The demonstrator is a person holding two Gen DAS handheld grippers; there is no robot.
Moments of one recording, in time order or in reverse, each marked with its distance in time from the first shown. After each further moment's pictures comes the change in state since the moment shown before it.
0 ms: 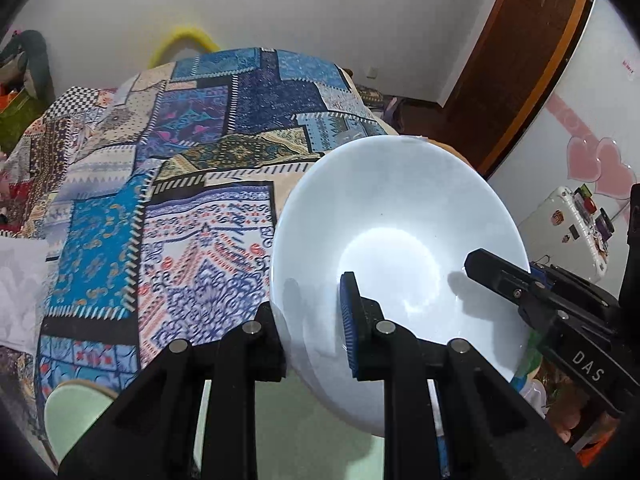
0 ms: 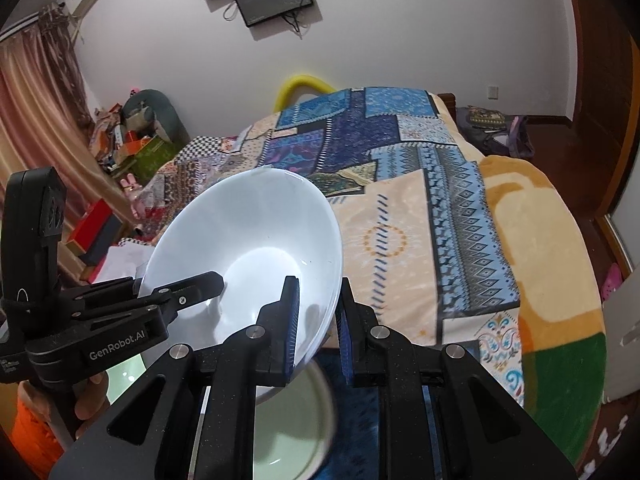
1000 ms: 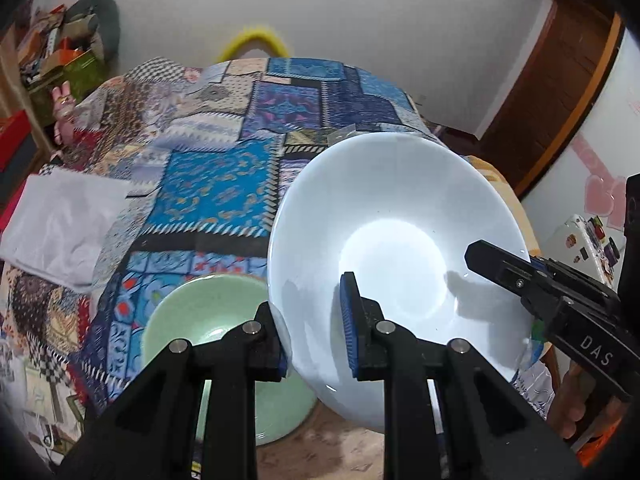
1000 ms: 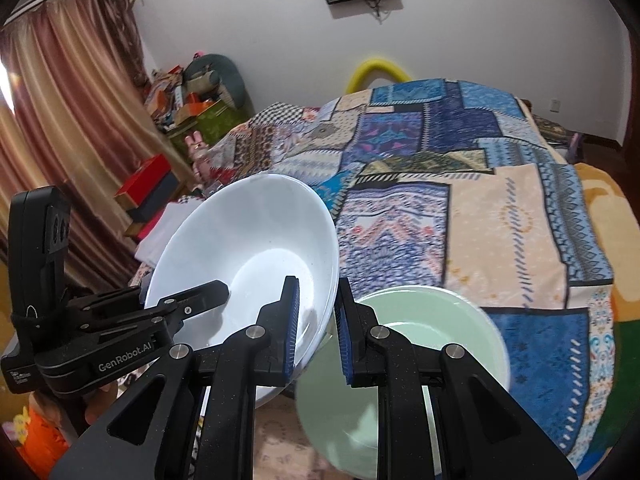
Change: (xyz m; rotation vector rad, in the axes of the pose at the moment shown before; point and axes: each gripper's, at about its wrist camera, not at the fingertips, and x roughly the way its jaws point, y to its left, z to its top) left arm -0.105 0.113 -0.093 -0.153 -0.069 0.094; right arm 0.023 0.128 -0.042 -0.125 0.062 0.149
